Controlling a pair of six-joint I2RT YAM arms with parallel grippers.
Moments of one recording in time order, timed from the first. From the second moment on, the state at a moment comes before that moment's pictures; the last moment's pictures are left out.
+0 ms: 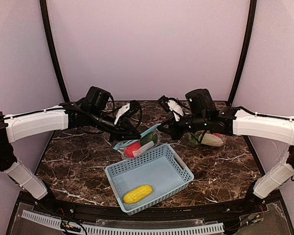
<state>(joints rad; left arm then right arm) -0.71 1.51 1.18 -0.36 0.76 0.34 0.85 1.46 1.13 -0.22 -0.24 0.04</state>
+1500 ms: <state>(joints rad) -0.70 1.56 1.20 -0.42 0.87 0.32 0.71 1.31 1.09 -0.29 -0.51 -0.06</state>
